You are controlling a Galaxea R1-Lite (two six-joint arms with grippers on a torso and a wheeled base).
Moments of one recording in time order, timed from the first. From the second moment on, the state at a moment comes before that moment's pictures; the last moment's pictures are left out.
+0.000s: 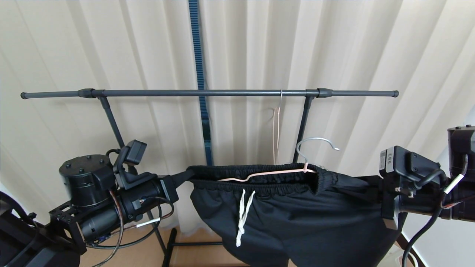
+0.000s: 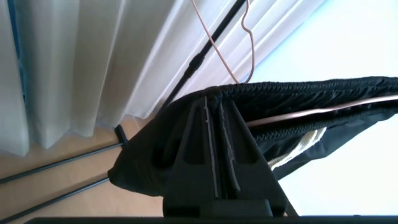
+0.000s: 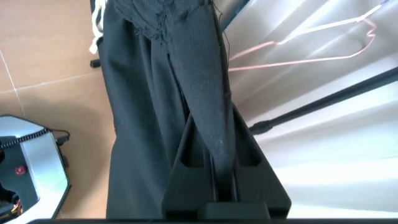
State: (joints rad) left arm -0.35 1.81 -0.38 -1.25 -0.32 -0.44; right arm 0.24 1.44 -0.63 -0.28 0.51 -0.73
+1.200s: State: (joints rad) left arm -0.56 1.53 -0.70 -0.52 -0.14 -0.20; right arm 0.38 1.58 -0.69 -0.29 0.24 -0.50
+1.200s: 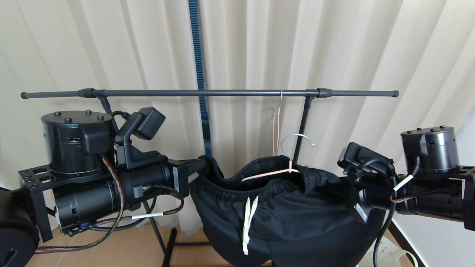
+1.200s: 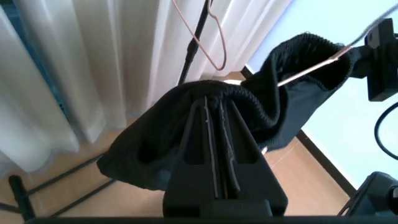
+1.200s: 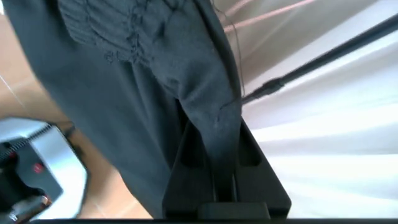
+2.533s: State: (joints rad) left arm -0.55 1.58 -1.14 -0.08 0.17 -0.38; right arm 0.49 1.57 -0.61 -0.56 0.23 -0.42
